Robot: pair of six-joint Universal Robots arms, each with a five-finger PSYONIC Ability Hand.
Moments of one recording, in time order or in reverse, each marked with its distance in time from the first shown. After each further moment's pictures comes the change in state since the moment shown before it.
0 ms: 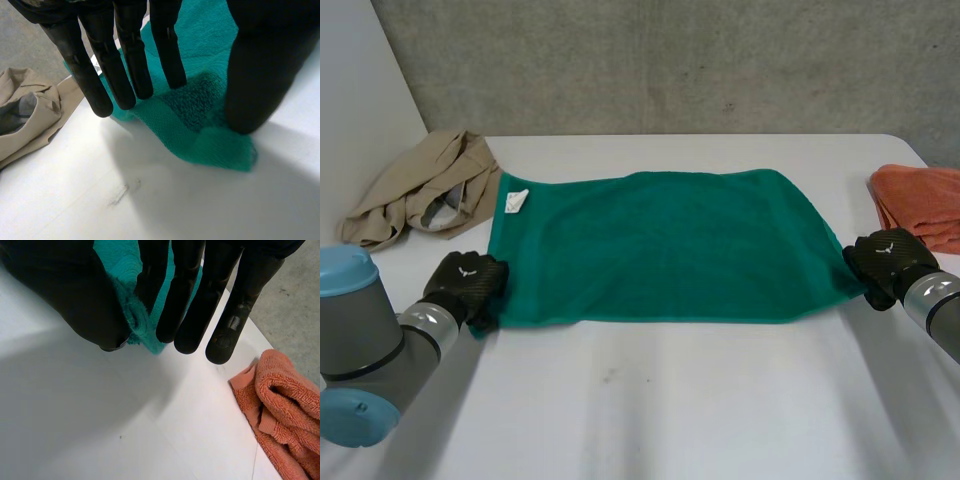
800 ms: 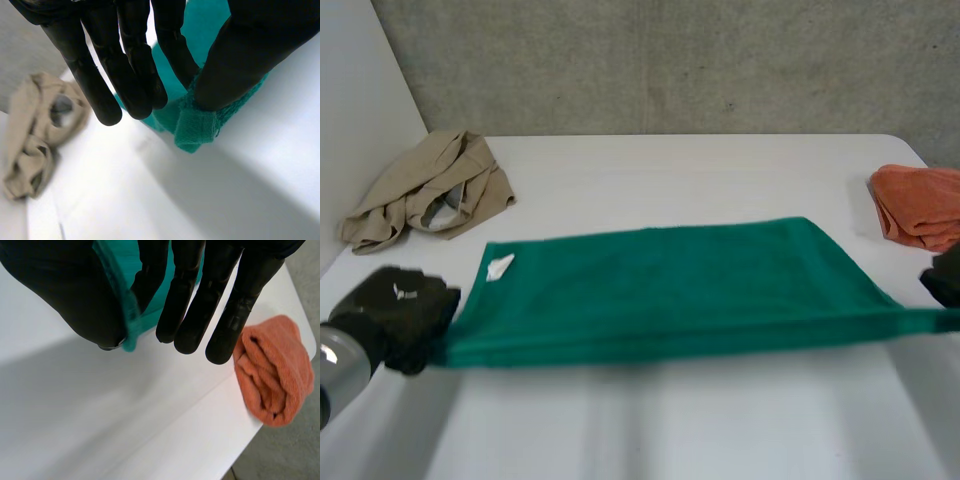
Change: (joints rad) left arm 0.052 0.621 -0.146 -0.630 -0.025 0.222; right arm -0.176 -0.365 -0.083 0.763 -0.032 -0.431; left_hand 0.356 0.445 0.437 0.446 0.407; right_hand 0.000 0.000 0.000 0.000 0.000
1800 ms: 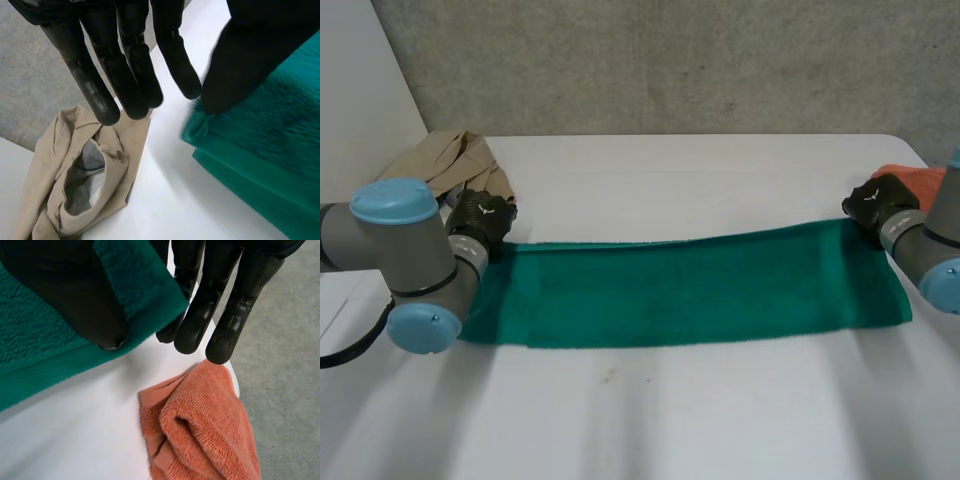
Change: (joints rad) left arm -0.176 -0.867 0.676 0.489 -0.194 -0.062; right arm 0.274 0.726 -0.577 -0.566 0.227 0.236; left_hand -0.128 -0.165 -0.145 -0.150 -0.115; right_hand 0.000 0.000 0.000 0.000 0.000
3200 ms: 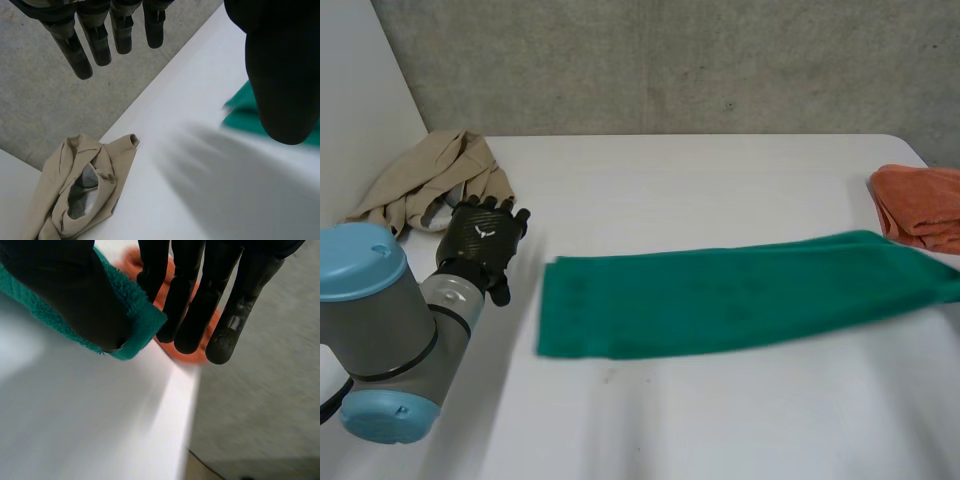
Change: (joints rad) left arm -0.084 0.380 -0.469 0.146 -0.015 -0.085; right arm -0.462 -0.411 0.642 -0.169 -0.291 0.208; left_hand -0.799 -0.825 -0.828 -0.840 -0.810; right_hand -0.029 0.003 -0.003 -0.001 -0.009
